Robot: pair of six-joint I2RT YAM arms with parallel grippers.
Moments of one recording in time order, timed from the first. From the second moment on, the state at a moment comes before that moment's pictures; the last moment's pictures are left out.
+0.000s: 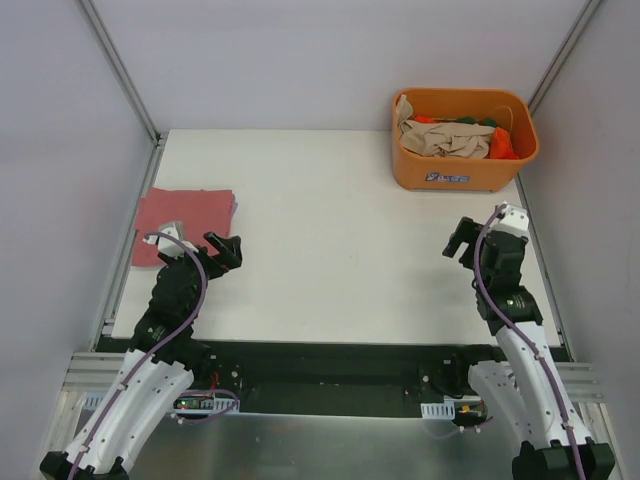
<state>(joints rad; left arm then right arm) -0.38 0.34 0.38 -0.22 -0.32 -0.56 0.13 0.65 0.57 -0.35 0.29 0.28</state>
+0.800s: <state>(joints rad) -0.38 0.34 0.33 -0.18 -0.39 -0.49 0.12 1.78 1.84 -0.56 0.26 0.23</state>
